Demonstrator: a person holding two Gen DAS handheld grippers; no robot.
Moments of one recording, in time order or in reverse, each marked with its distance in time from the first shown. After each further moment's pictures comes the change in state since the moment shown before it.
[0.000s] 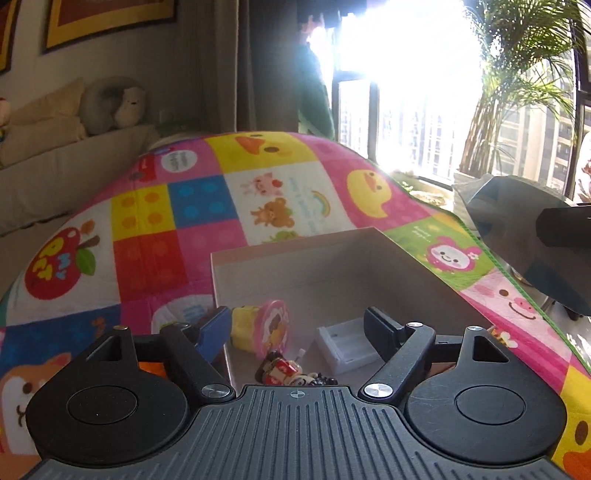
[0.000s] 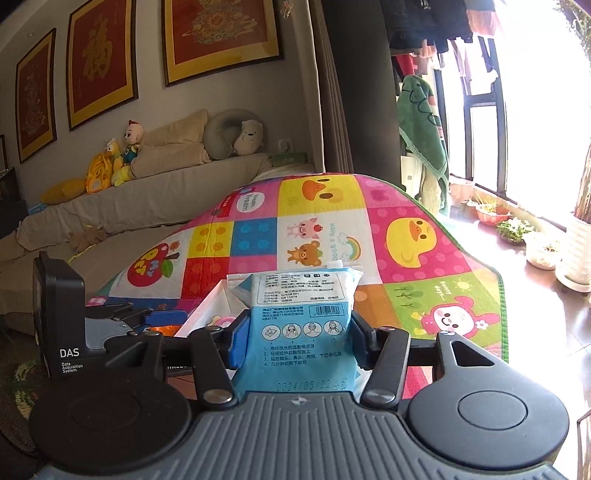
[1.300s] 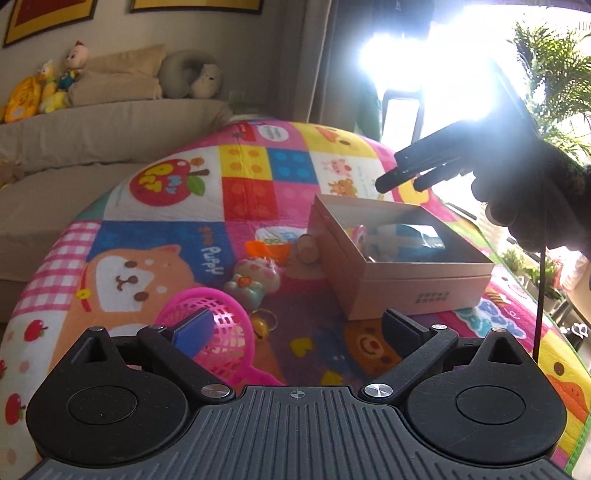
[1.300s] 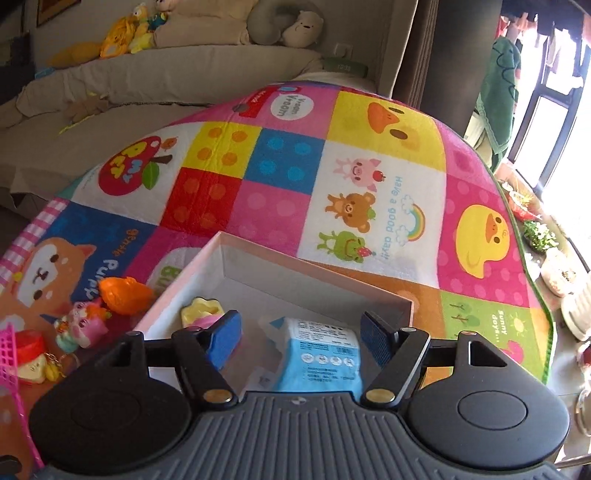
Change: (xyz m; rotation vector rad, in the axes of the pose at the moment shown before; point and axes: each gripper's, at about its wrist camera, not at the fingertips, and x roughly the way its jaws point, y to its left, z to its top) left arm -0.126 0.077 -0.086 -0.215 0.001 0.085; right arm 0.167 0.076 0.055 -0.211 0.333 0.080
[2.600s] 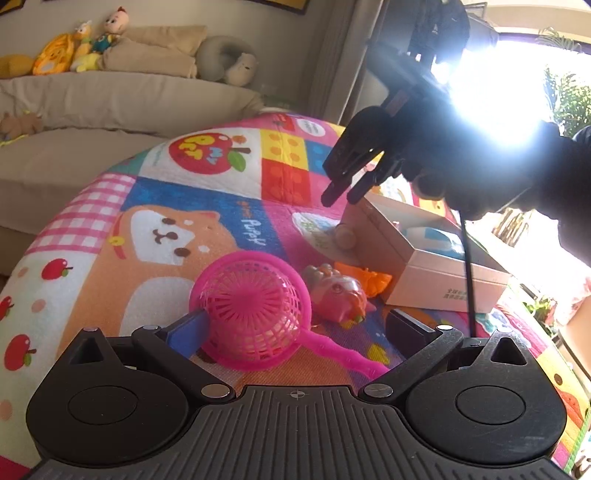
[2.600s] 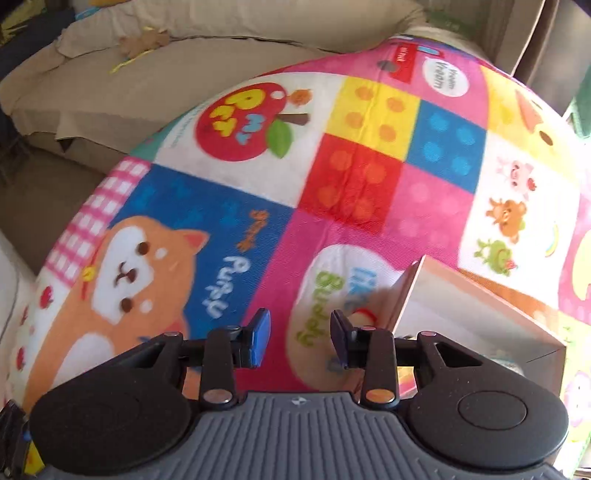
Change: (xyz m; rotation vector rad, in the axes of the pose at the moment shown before) left arm -0.006 0.051 -0.034 -0.150 -0.013 -0.035; right arm 0.098 0.120 0.056 -0.151 0.300 -0.031
